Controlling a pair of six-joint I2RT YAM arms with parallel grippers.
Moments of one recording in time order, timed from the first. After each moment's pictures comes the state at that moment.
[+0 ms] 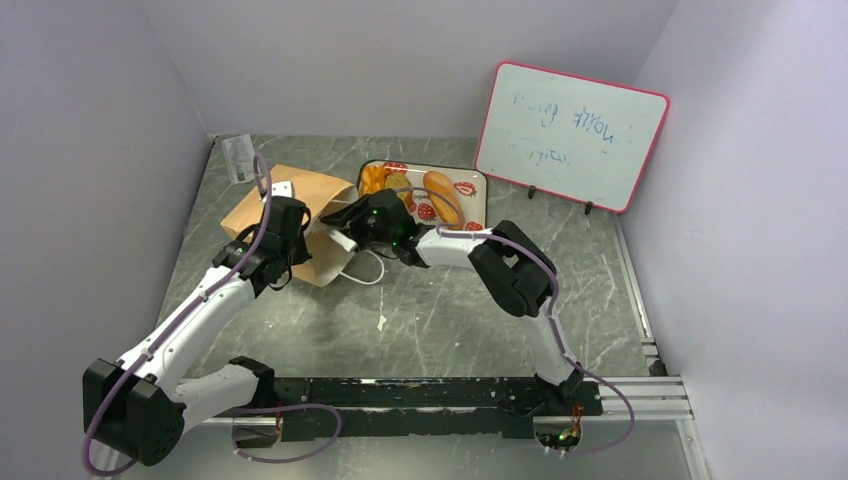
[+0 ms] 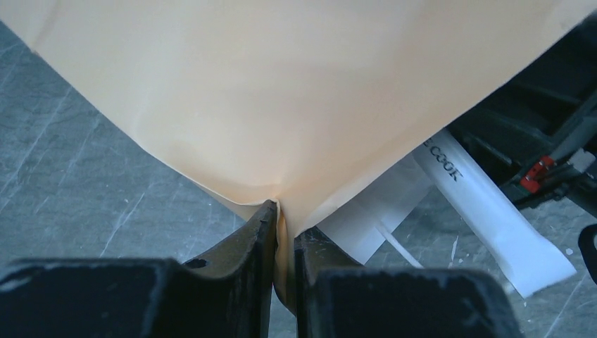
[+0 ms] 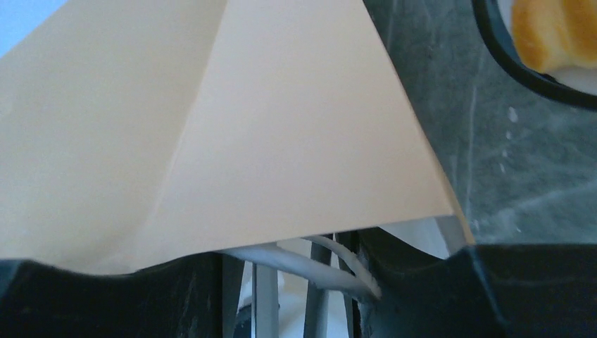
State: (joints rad) left arm -0.41 1.07 0.85 -0.57 -0.41 -0.46; right arm 0.83 2.15 1.36 0.41 -0.15 1.63
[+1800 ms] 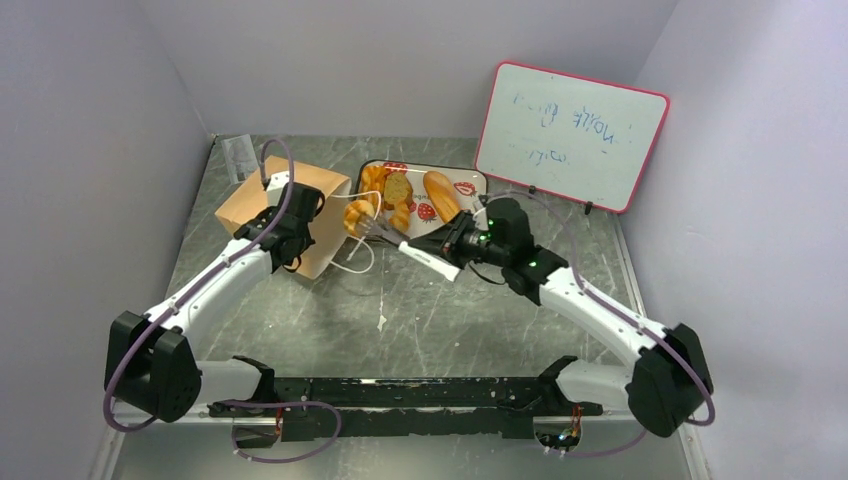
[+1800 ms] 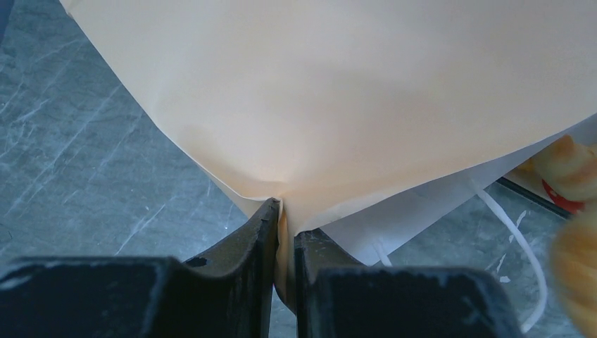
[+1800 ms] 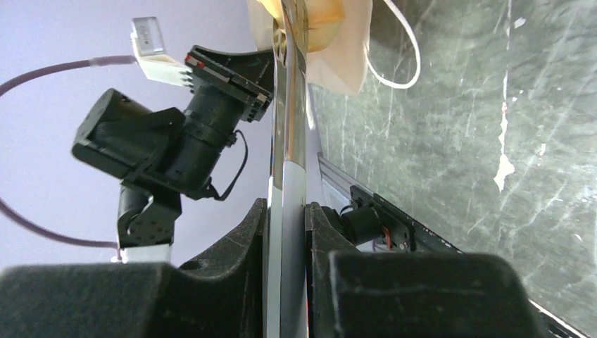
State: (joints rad) left arm -0.40 1.27 0.94 -0.57 -0.58 -0.55; right arm 0.63 1.21 0.78 0.03 -0.40 1.39
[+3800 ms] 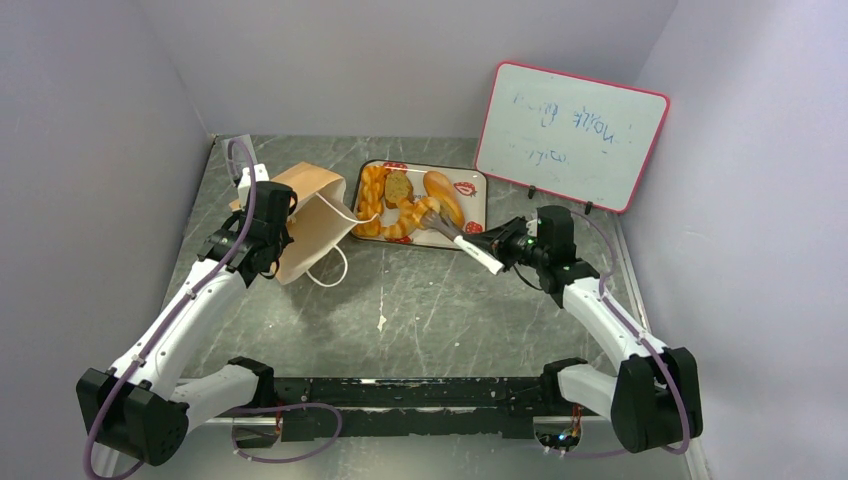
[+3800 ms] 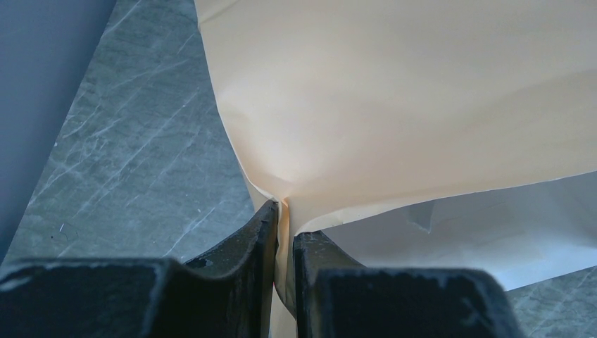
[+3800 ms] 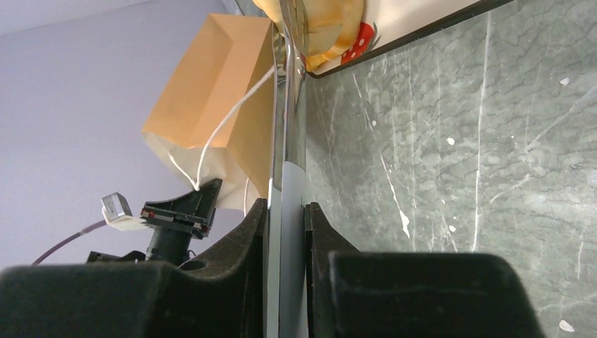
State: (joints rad) left arm -0.34 1.07 0.97 -0.66 -0.59 -0.47; right arm 0.21 1.11 0.61 -0.03 -0.51 1.30
